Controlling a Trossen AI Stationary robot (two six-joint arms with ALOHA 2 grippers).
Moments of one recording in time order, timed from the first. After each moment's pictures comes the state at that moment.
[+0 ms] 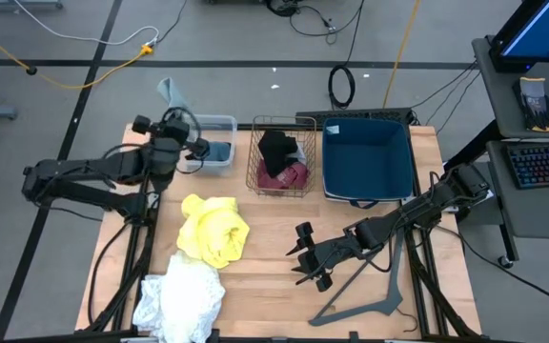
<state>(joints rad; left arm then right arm) 0.09 0.95 0.92 -0.24 -1.41 0.30 0.44 1.61 1.03 -0.06 0.21 -0.14</state>
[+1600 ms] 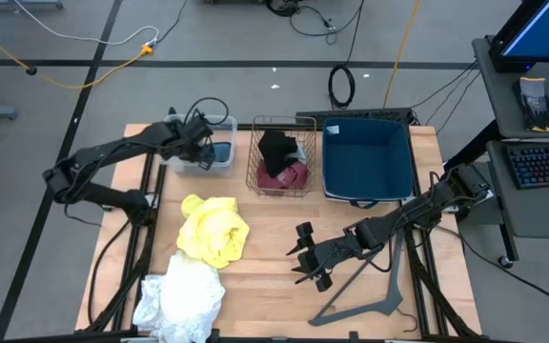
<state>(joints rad) 0.66 1.28 0.92 -0.92 -0.33 -0.37 0.44 1.61 1.03 -0.06 0.21 -0.12</state>
